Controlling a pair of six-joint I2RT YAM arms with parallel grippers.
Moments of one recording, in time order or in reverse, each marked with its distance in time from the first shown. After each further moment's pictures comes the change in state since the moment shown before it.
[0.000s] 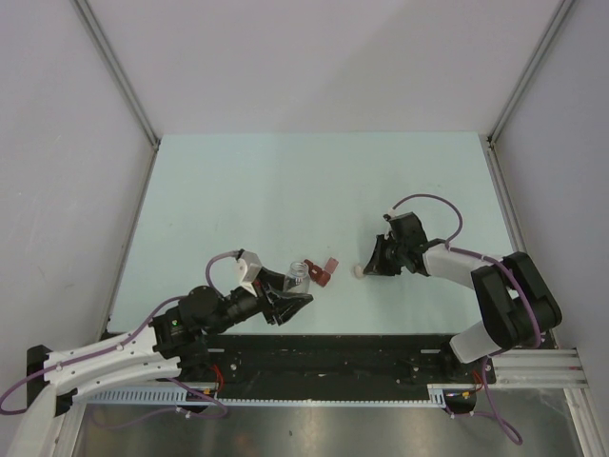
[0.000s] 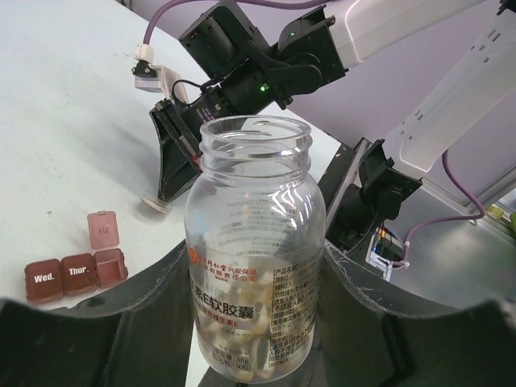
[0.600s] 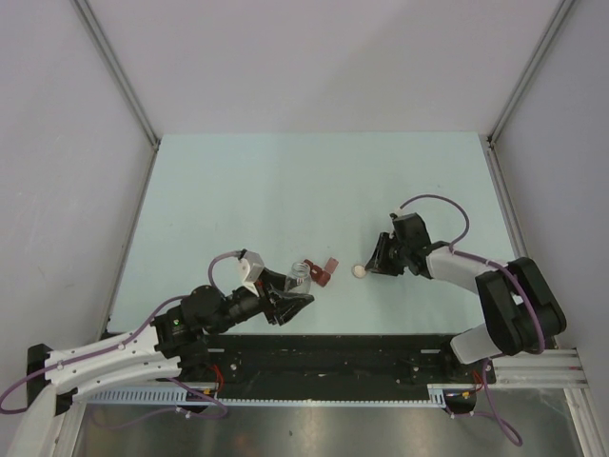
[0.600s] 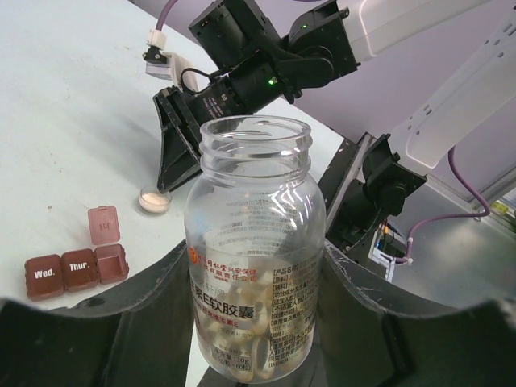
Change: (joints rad) left arm 0.000 0.018 0.000 0.000 0.000 0.000; right arm -0.007 -0.033 -0.020 0.014 0.061 0.051
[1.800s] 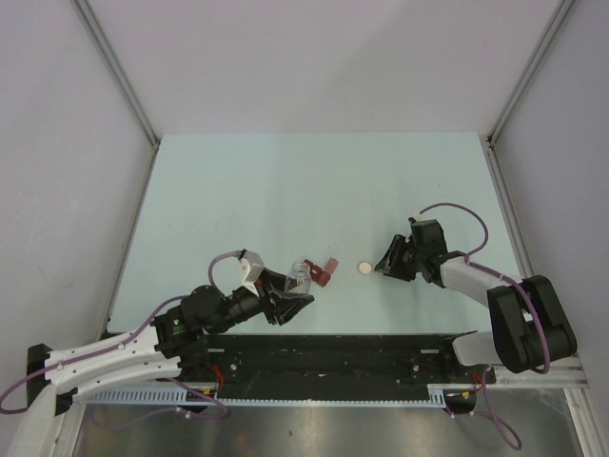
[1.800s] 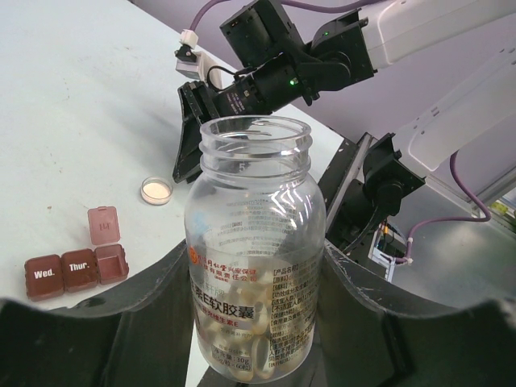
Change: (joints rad) left arm 0.000 0.000 0.000 0.000 0.000 0.000; right arm -0.111 -0.115 -0.108 0.018 -0.030 0.033
